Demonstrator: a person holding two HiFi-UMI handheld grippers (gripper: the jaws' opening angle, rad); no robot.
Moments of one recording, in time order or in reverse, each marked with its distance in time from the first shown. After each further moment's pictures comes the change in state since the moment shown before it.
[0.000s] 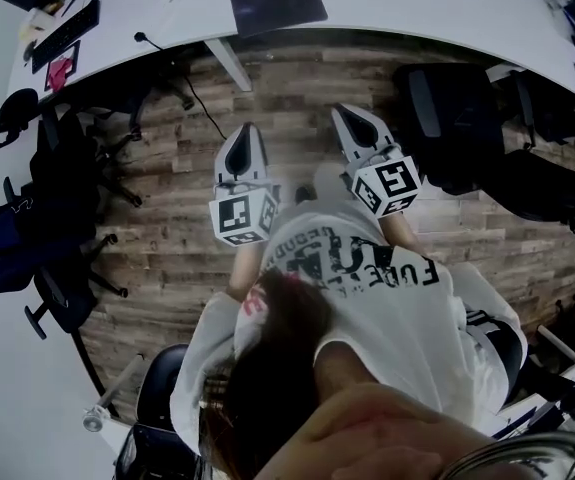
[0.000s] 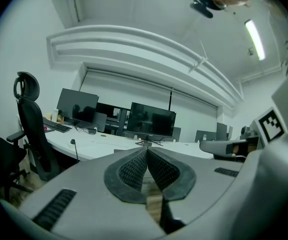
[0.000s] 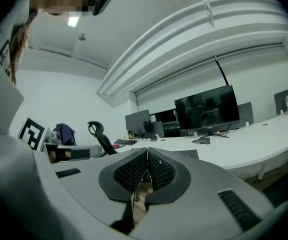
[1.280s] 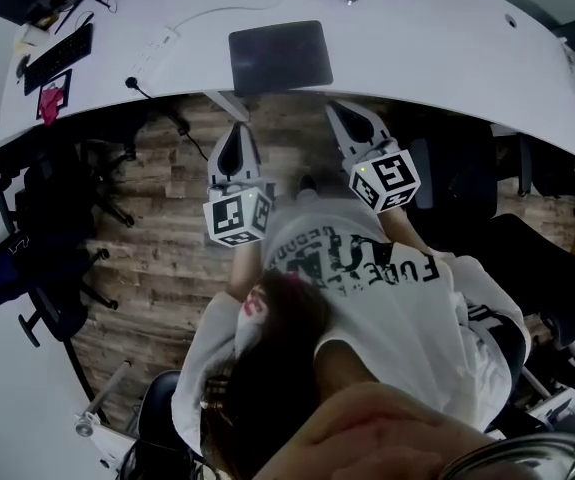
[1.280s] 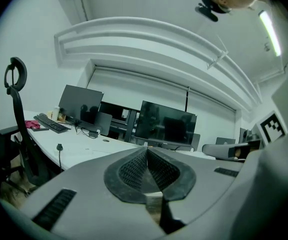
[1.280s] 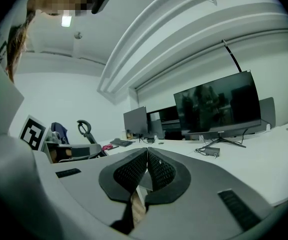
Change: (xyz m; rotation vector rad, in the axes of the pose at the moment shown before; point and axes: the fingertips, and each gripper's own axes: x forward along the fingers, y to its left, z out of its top) left arm 0.174 0.042 0.028 -0.062 -0.045 0.125; right arm 0.156 -0.119 0.035 -0.020 0.041 0.110
